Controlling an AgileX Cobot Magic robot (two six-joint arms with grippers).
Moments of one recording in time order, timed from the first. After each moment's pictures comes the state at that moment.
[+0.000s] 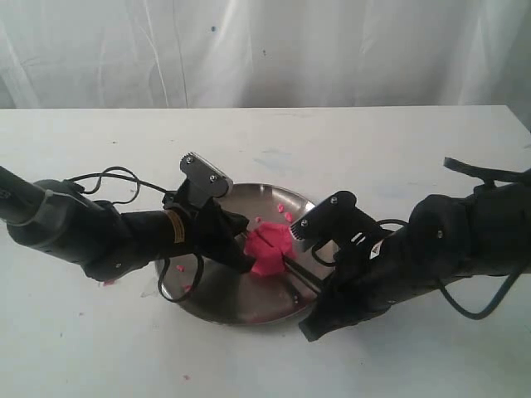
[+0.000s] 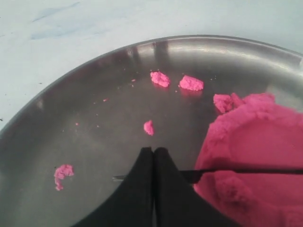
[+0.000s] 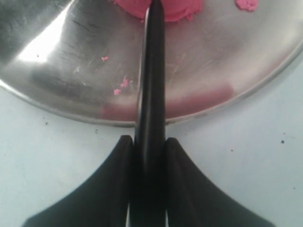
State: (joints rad) left arm -0.44 2.04 -0.93 0.40 -0.54 -0.18; right arm 0.56 1.67 -0.72 0.41 0.23 -0.54
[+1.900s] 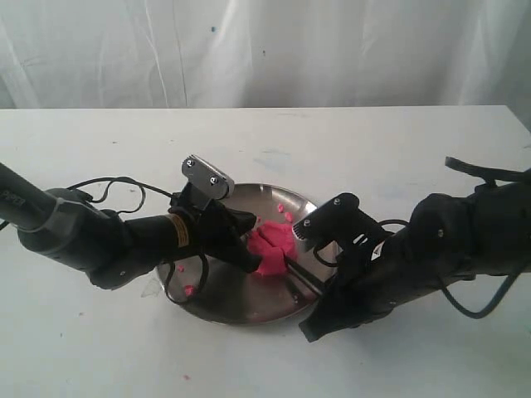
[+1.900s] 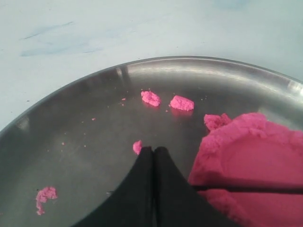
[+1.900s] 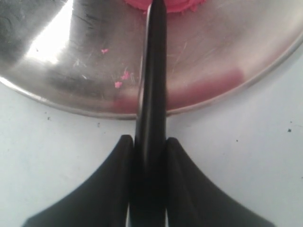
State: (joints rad) left arm -0.44 2.10 -0.94 0.40 -0.66 -0.19; right arm 0.56 1.67 -0.72 0.41 0.25 -0.53
